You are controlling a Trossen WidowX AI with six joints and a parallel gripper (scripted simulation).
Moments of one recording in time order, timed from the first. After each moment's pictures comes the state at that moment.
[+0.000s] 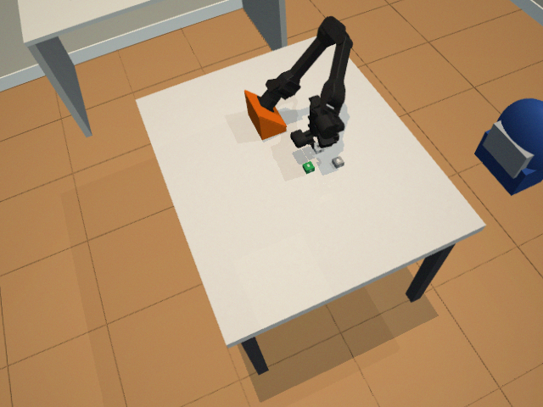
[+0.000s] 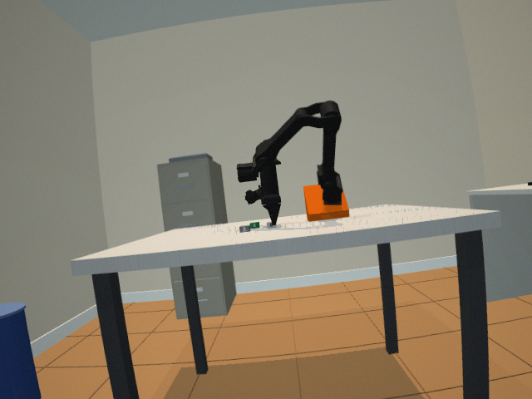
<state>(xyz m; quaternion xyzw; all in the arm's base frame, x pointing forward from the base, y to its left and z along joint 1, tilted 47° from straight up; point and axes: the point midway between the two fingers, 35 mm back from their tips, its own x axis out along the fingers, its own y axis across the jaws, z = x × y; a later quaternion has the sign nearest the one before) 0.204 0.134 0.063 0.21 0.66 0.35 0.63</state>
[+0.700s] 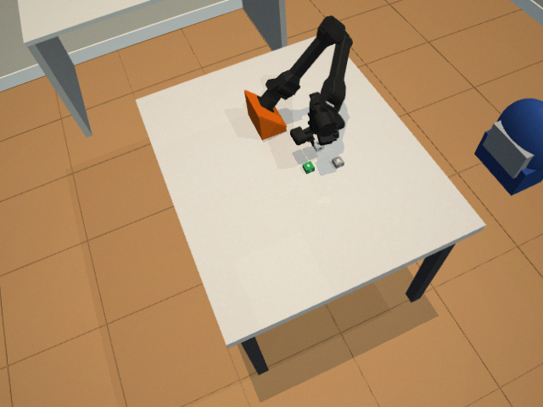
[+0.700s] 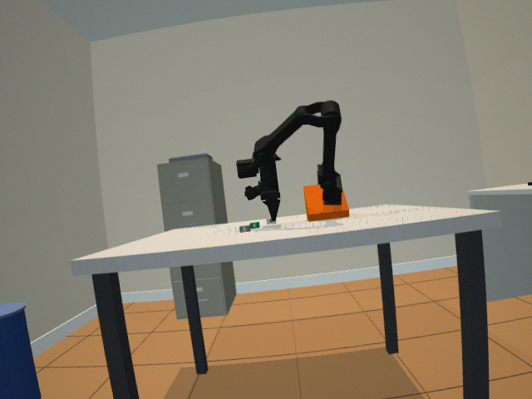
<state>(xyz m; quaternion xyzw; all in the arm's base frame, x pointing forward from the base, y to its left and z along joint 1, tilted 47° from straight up) 0.205 0.124 0.072 0.22 0.67 0.34 0.63</state>
